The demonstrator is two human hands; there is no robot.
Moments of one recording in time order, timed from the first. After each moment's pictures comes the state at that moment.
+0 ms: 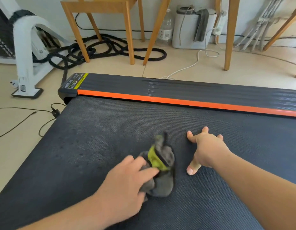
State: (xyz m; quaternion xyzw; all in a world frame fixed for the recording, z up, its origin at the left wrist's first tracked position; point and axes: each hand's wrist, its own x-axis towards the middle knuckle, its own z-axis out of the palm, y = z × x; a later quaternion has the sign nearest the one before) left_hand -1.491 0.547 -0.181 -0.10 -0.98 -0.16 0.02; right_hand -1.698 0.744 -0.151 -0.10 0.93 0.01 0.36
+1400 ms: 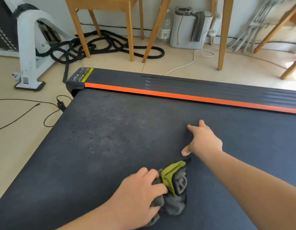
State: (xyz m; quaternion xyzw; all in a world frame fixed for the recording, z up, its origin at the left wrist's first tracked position) left_hand -1.424 0.597 -0.176 -0.14 -0.98 -0.16 -0.02; right_hand -1.645 0.760 -0.140 -0.11 0.97 -0.04 0.21
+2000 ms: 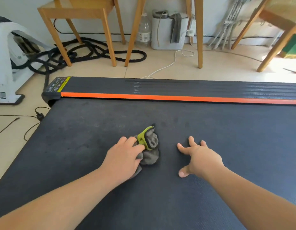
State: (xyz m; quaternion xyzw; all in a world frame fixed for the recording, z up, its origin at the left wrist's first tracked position) left_hand -1.526 0.593 -0.174 0.00 -1.00 -0.10 0.00; right_hand -1.619 0.837 -0.141 -0.15 0.94 0.02 0.30
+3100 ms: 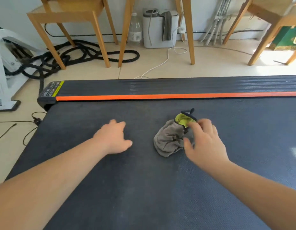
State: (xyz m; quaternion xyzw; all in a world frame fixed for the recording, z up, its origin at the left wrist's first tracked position) left_hand -1.572 0.575 -0.102 0.16 -0.96 -0.12 -0.21; right_hand -1.607 0.871 -0.127 -0.15 0.96 -0.21 -0.06
